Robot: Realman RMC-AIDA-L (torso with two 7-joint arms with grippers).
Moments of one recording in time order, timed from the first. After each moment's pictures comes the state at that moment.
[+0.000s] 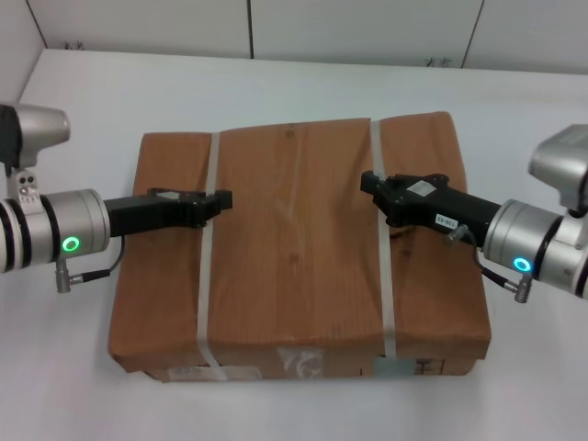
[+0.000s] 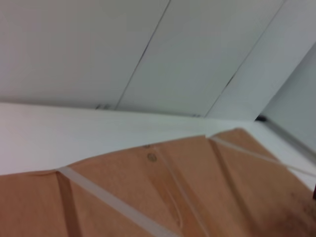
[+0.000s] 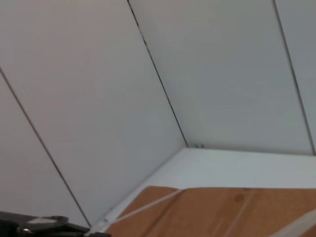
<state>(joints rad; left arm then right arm) -0.59 -1.96 1.22 0.30 1.39 1.05 -1.53 0.74 2.08 0.23 0.02 -2.51 -1.04 1.04</state>
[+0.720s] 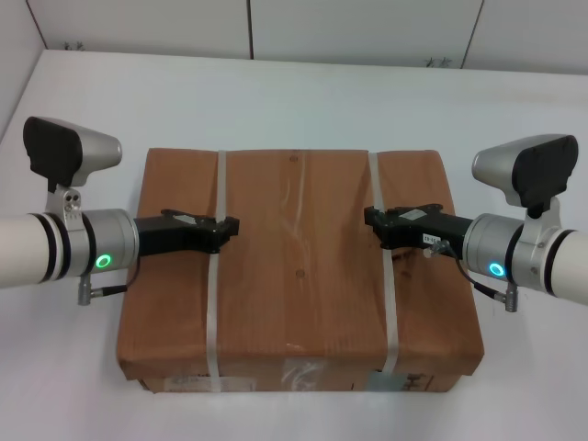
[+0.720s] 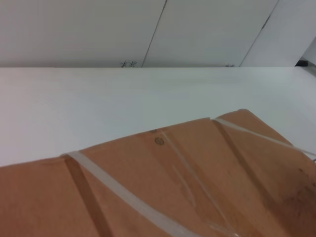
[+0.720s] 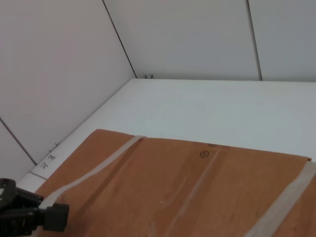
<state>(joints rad) -0.62 -2.02 1.23 0.30 1.52 0.87 -1.52 0.79 2.08 0.21 0.10 -2.60 -0.70 1.16</state>
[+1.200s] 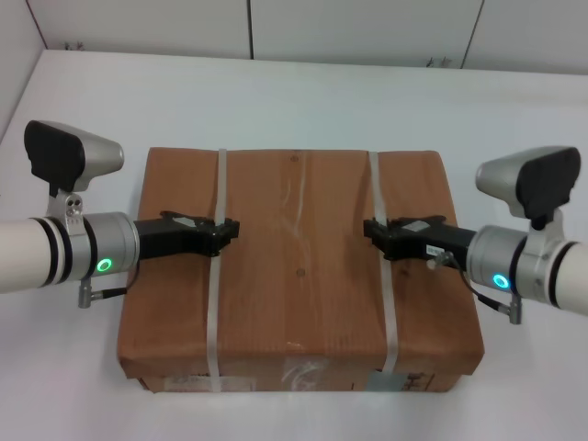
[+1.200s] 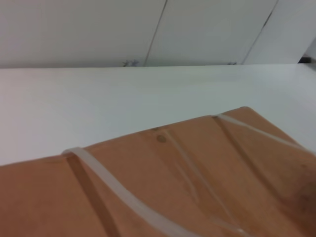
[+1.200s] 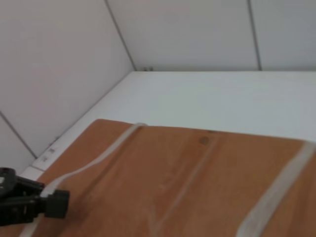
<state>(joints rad) -0.61 -2.03 1.23 0.30 1.51 0.85 -1.49 0.77 2.08 0.19 0.10 -2.60 -0.71 1.16</state>
